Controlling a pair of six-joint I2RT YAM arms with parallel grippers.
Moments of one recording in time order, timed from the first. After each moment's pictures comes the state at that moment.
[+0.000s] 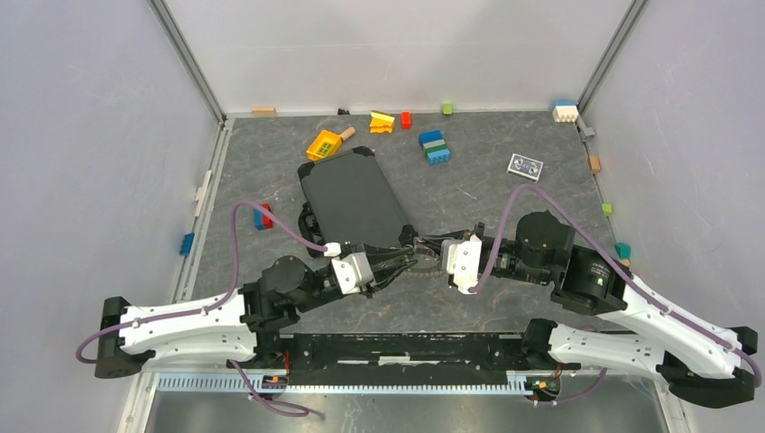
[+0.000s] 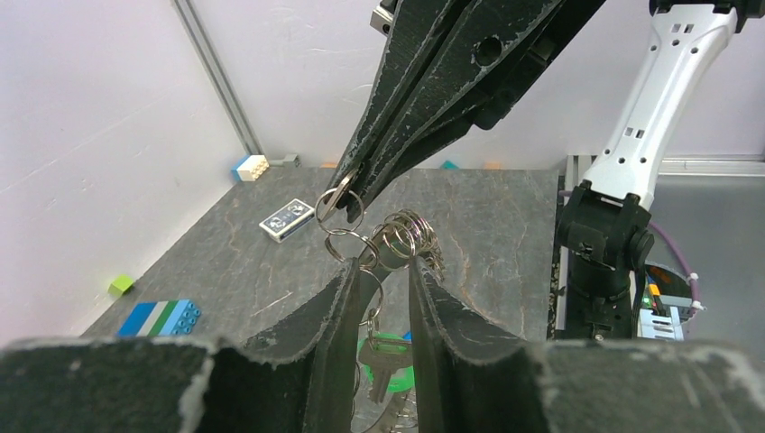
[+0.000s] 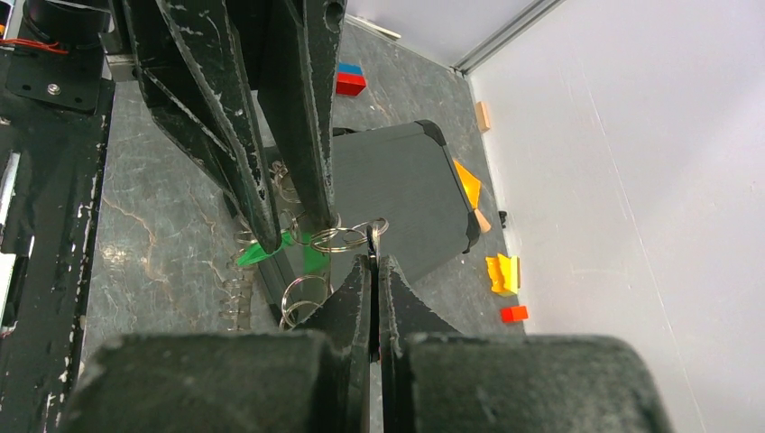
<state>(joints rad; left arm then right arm) -1.32 0.79 0.63 0.38 -0.08 0.24 1.11 0.81 1.10 -0.48 -0.16 -0.70</state>
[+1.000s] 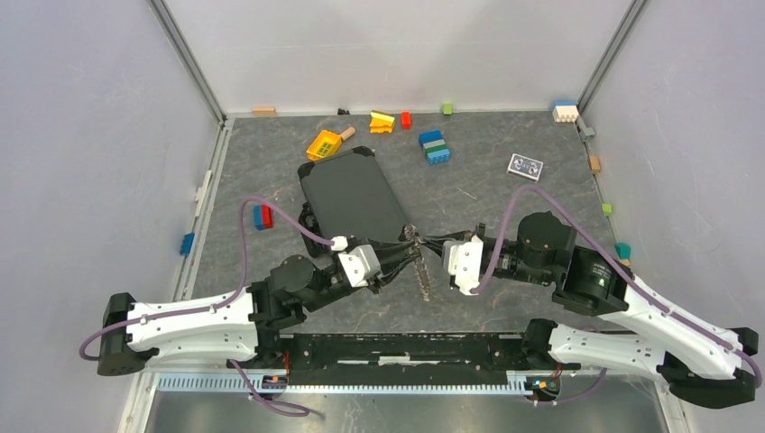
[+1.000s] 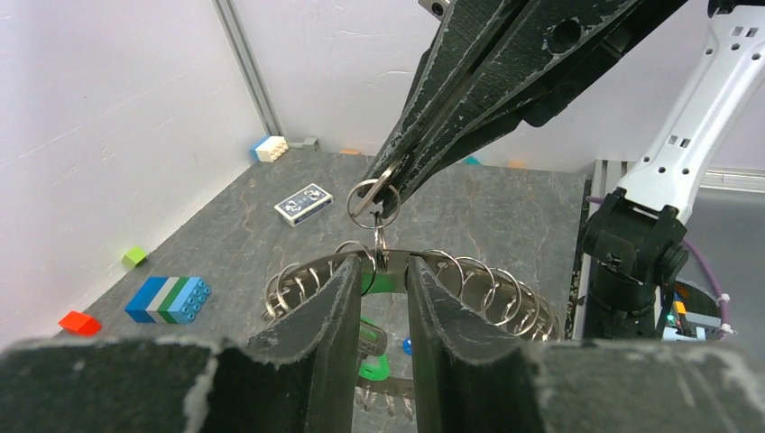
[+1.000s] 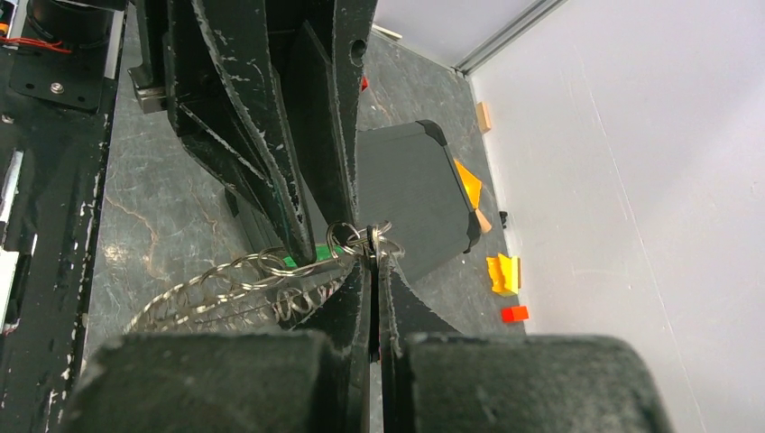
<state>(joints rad) -1.32 0.84 0.63 0.42 -0.16 0.22 1.11 0.80 1.10 -0.49 -0.16 -0.70</state>
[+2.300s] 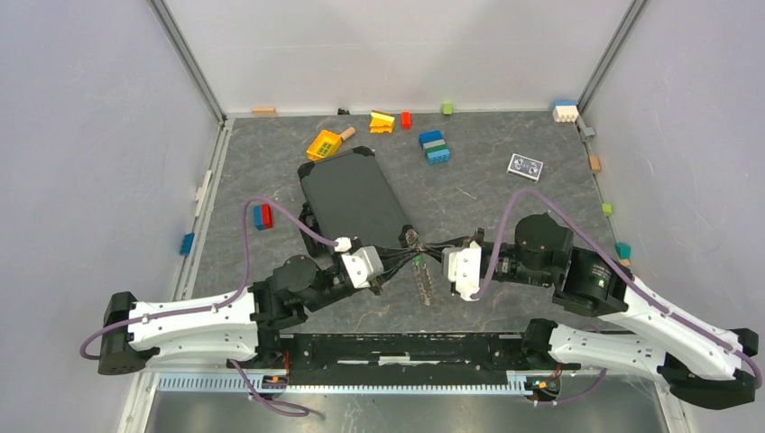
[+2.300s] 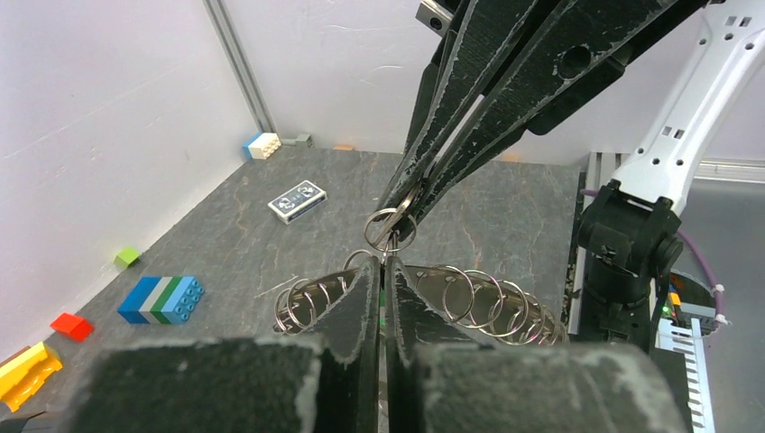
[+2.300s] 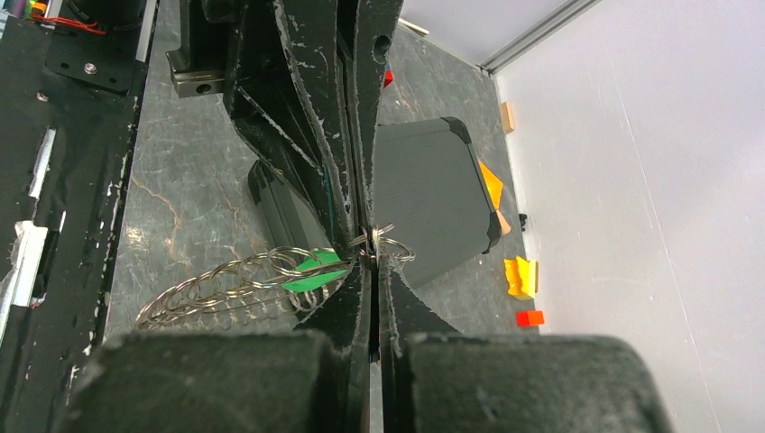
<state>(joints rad) -1.32 0.86 0.63 0.42 -0.15 0.22 1.11 0.79 1.08 -0.53 -0.20 -0.72</state>
